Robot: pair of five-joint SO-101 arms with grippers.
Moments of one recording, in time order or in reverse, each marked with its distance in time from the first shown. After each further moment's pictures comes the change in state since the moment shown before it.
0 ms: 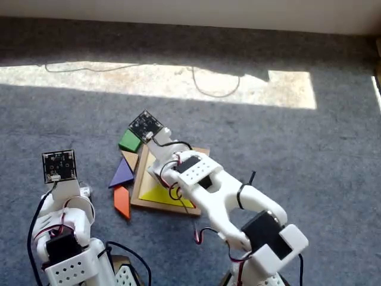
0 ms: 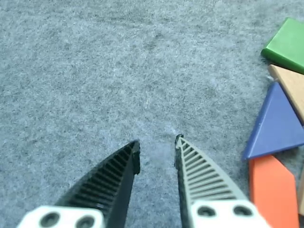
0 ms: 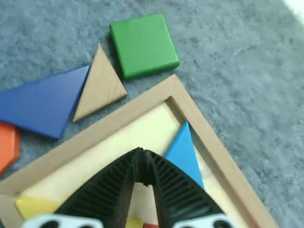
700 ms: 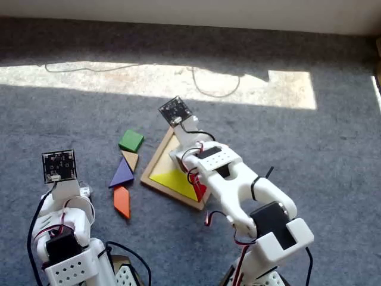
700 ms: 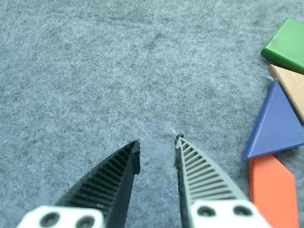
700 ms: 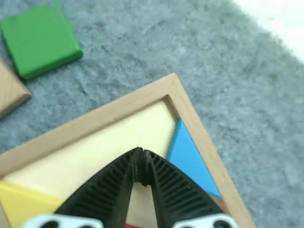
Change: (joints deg) left arm 0.0 0.0 0.0 0.0 0.0; right arm 12.7 1.8 0.4 -2.7 0.0
